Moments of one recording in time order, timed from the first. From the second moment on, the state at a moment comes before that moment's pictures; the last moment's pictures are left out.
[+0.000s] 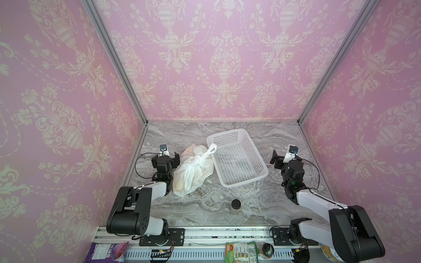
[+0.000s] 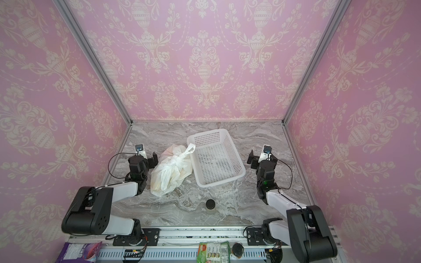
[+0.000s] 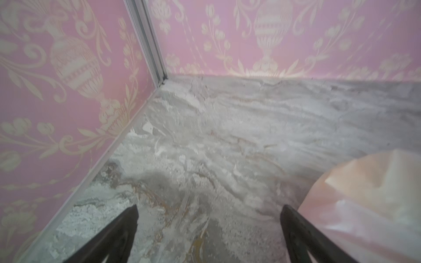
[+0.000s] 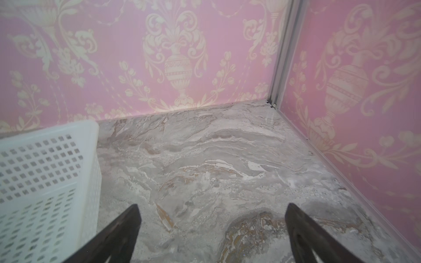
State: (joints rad) left arm -0.05 1.33 0.46 0.58 -0.30 -0.08; right arm 0.11 1.12 0.35 0.59 0.37 0.19
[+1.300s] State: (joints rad) left arm -0.01 0.79 0.66 -0.24 0.00 -0.42; right arm 0.22 1.69 1.14 -0.42 0.21 0.35
